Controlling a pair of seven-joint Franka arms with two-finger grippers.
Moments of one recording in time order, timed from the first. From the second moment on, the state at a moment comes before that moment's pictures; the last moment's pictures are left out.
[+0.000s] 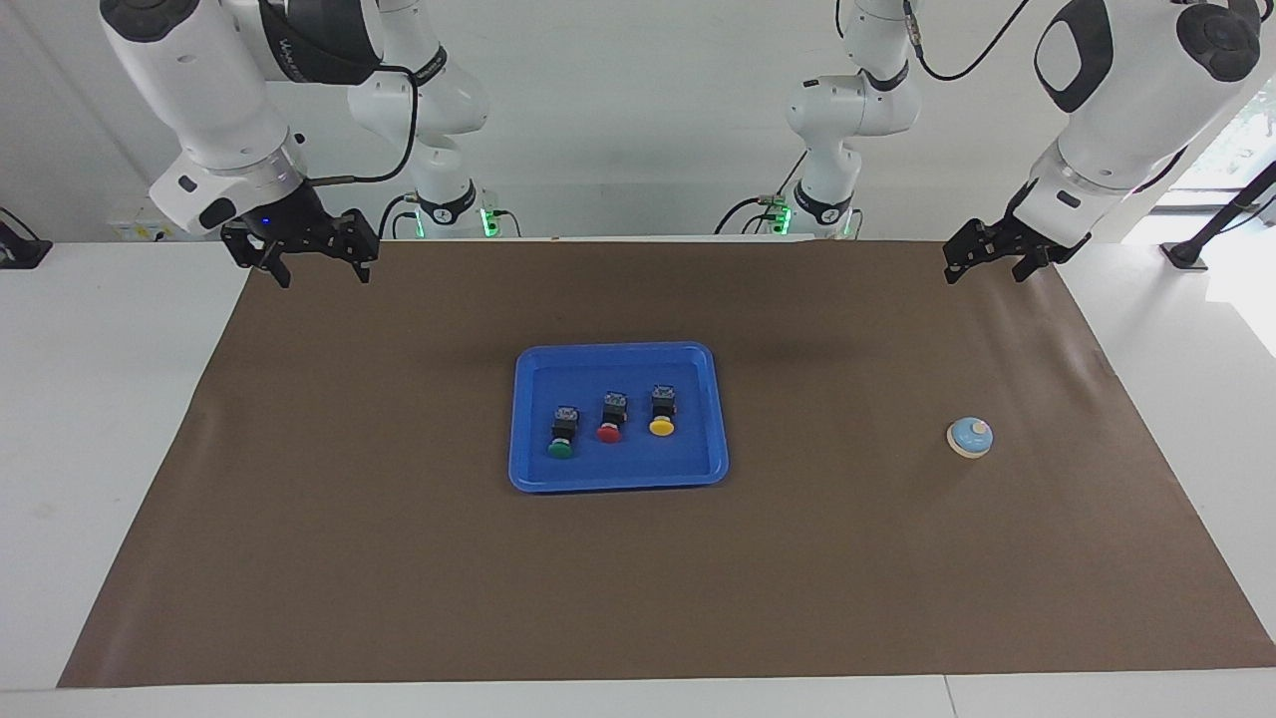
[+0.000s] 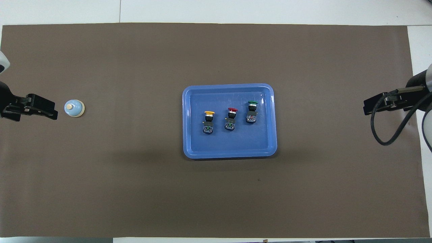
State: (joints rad) left arm -0.05 0.02 0.01 -1.60 -0.02 1.48 0.00; right arm -0.04 0.01 0.06 -1.60 -0.03 1.52 -0.05
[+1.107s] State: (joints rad) left arm -0.05 0.02 0.01 -1.60 -0.02 1.50 0.00; right arm -0.04 0.01 0.06 -1.60 -0.03 1.52 -0.05
